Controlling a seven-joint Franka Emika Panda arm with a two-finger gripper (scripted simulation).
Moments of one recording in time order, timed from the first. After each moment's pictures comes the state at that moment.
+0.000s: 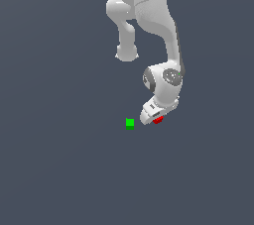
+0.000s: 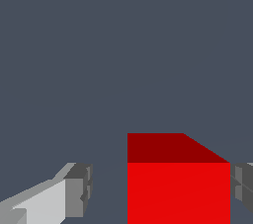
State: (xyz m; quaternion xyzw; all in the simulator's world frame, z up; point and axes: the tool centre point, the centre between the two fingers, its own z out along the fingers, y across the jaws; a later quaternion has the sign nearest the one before) arm -0.032 0.156 0.022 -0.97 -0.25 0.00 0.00
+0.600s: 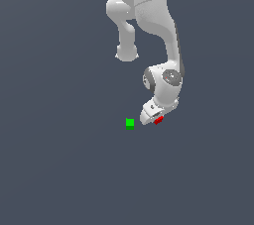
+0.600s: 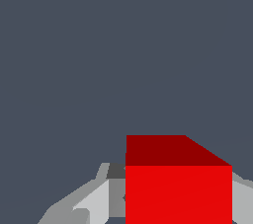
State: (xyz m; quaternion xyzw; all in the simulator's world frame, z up) arm -0.031 0.156 0.020 -0.97 -0.25 0.00 0.00
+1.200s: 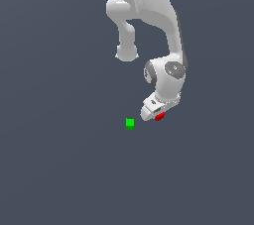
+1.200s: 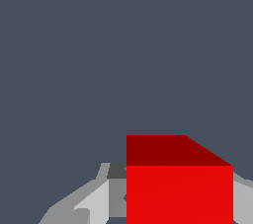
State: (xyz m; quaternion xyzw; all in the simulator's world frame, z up) arm -0.033 0.156 0.053 -0.97 -0.25 0.00 0.00
